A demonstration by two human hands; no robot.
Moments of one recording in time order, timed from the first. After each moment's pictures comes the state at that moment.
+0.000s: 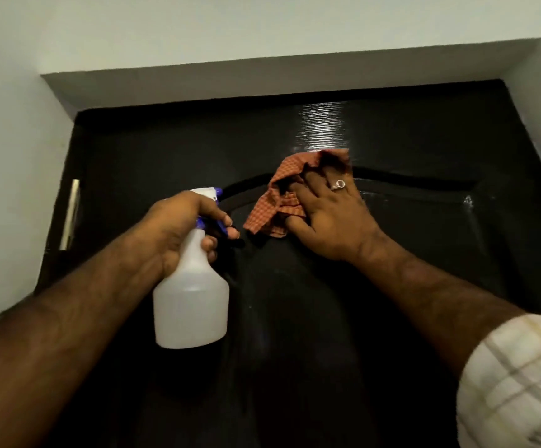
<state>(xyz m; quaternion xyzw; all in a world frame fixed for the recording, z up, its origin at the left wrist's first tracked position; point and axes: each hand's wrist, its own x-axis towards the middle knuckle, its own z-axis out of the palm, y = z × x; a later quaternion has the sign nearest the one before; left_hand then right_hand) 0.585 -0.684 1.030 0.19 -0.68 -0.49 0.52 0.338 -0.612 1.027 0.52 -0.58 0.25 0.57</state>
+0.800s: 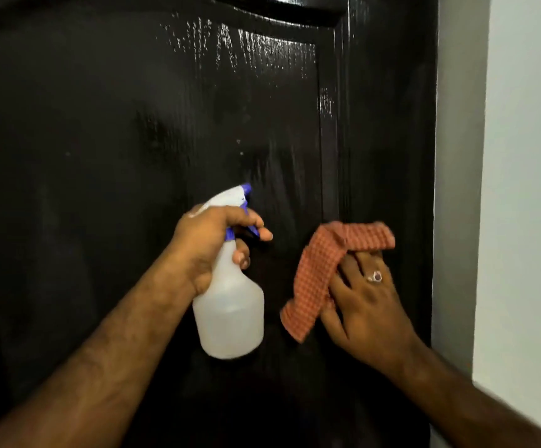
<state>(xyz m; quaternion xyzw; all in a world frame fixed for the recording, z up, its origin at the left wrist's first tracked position) 0.342 -0.559 0.811 0.20 -0.64 -0.59 0.46 0.121 -0.459 0.684 0.61 -0.59 0.28 0.46</state>
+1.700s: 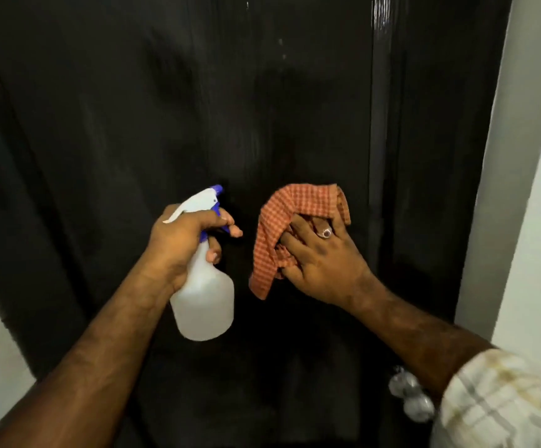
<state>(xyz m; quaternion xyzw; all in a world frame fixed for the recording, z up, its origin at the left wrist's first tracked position) 0.451 -0.600 0.704 0.26 -0.65 -0.52 0.48 0.214 -0.524 0.613 0.64 -0.55 0.25 0.47</state>
